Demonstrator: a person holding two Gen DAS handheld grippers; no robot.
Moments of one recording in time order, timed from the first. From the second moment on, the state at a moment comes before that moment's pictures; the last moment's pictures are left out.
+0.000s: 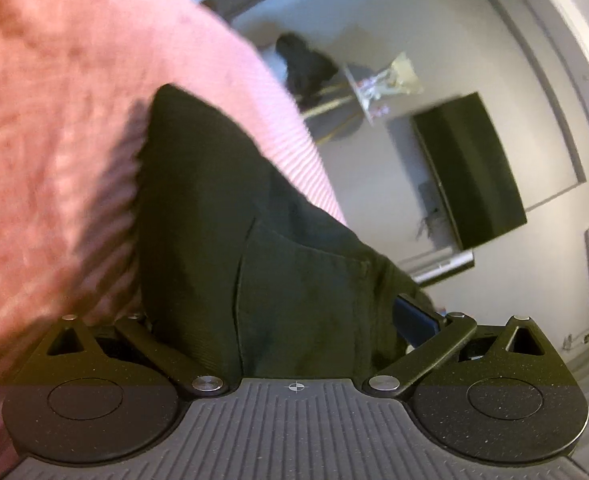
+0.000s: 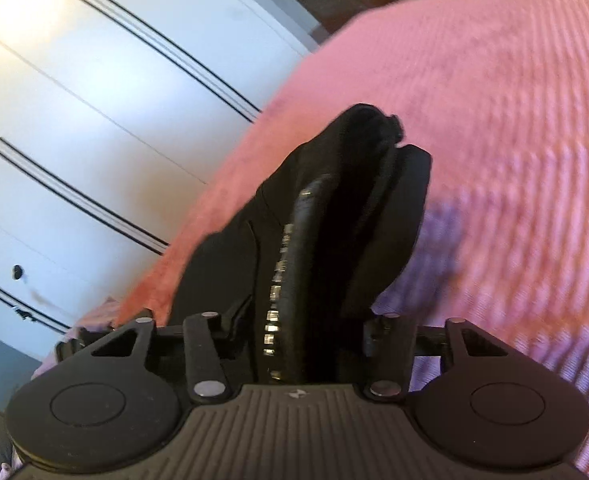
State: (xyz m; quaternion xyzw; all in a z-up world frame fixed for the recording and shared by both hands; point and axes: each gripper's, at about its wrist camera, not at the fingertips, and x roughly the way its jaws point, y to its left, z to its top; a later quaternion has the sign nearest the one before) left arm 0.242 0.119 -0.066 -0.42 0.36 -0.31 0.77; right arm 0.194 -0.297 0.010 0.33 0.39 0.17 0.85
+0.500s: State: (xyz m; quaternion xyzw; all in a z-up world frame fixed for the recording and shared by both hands) left arm 0.224 0.148 -0.016 -0.31 0.25 -0.05 0.92; right arm 0.221 -0.254 0.055 0.19 0.33 0.06 0.92
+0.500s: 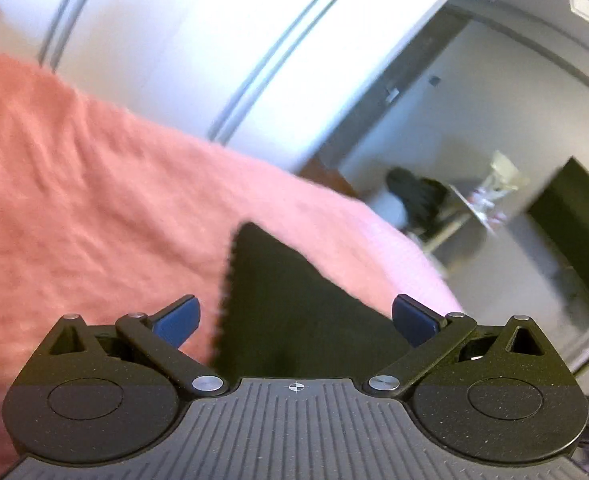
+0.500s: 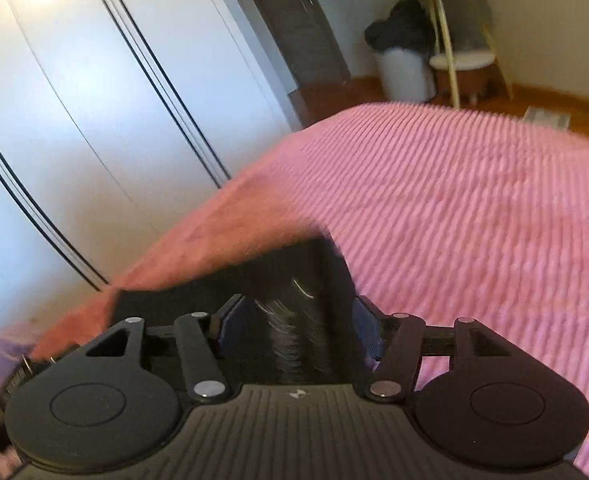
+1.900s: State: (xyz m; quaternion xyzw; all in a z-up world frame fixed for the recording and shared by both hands) left arm 0.046 0.031 -0.011 0.00 0.33 -0.03 0.94; right arm 0.040 -0.165 0.023 0.03 0.37 0.04 0.93
